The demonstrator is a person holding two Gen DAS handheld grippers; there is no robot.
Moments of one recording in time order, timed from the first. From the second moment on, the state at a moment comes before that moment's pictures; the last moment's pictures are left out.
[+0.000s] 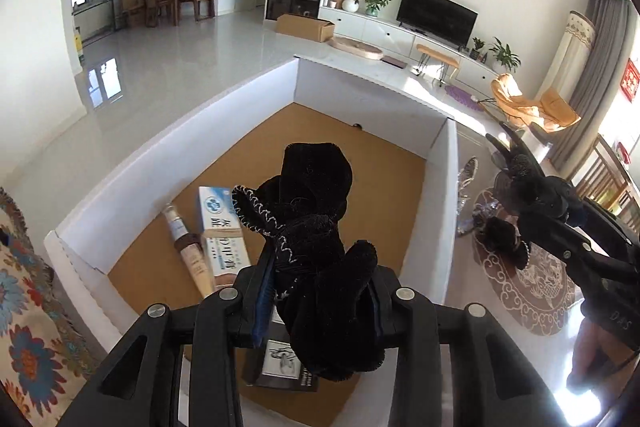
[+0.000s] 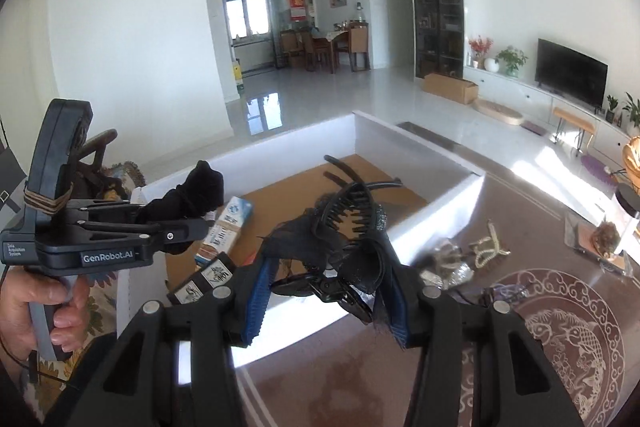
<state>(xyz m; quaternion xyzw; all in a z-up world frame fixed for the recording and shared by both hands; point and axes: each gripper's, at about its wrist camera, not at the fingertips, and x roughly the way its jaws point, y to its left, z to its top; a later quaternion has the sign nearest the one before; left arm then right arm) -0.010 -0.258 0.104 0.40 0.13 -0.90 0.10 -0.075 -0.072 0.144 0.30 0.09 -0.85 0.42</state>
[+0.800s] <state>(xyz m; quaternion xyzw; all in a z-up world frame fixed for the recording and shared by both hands) 0.006 -0.241 0.090 0.41 0.11 -0.90 0.11 -0.071 -0.037 0.118 0.28 0.05 -0.87 0.40</state>
